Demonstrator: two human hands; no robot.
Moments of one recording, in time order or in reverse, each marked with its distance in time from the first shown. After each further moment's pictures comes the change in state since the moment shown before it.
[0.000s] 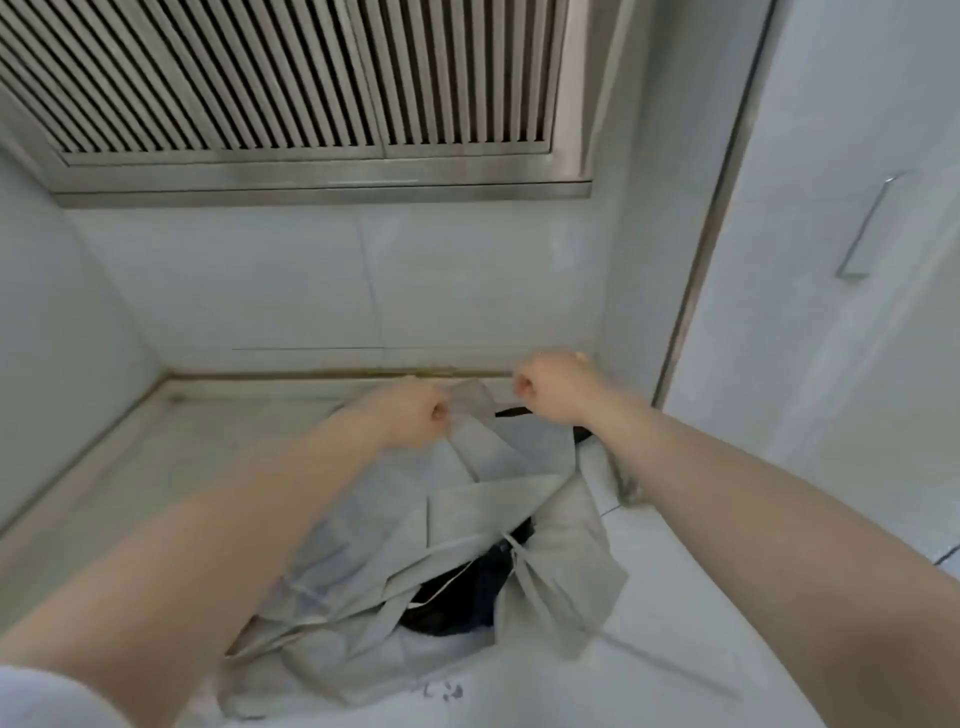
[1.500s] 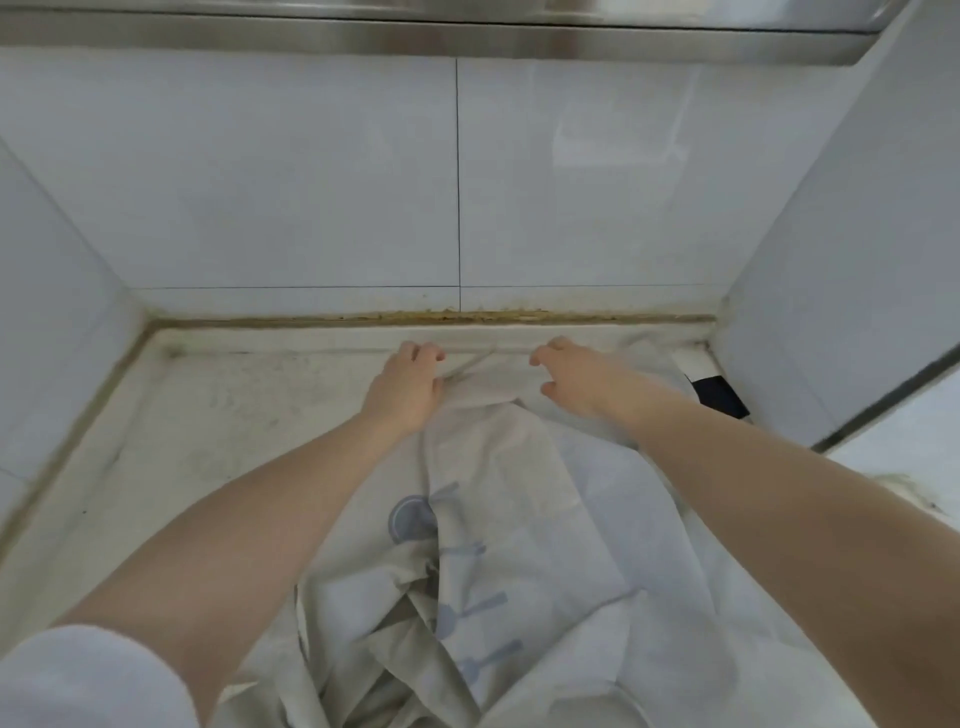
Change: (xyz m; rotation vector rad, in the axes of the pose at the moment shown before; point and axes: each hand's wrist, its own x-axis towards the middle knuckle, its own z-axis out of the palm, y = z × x) left_hand 0.075 -0.223 0.095 -0.305 0.150 -0.151; right_hand 0.160 -0.099 0.106 0.101 -0.320 0.127
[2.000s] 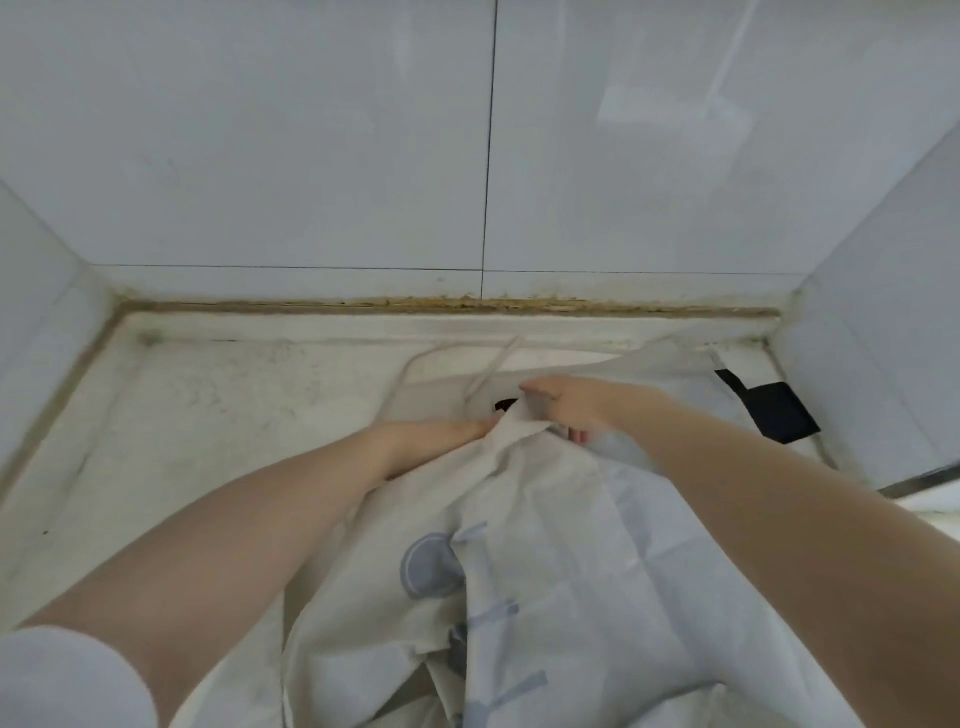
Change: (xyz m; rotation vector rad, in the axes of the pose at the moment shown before) left_hand 0.014 -0.014 0.023 -0.665 -0.878 -0.211; right_hand 0.068 -0.007 0.039 0.419 -0.405 0.116
